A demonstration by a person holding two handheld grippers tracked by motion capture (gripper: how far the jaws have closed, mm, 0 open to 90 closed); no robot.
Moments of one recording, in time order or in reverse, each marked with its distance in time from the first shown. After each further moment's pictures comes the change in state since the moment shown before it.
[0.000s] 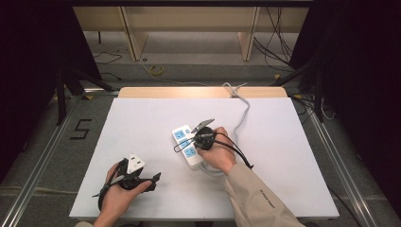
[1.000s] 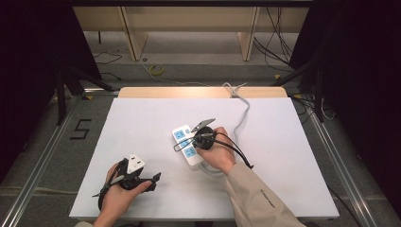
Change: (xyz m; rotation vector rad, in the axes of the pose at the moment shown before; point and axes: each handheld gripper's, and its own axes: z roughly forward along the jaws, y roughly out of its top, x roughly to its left) left arm 0.000 0.000 0.000 0.002 -0.001 0.000; right arm 0.001 0.001 -0.001 -0.030 0.024 0.018
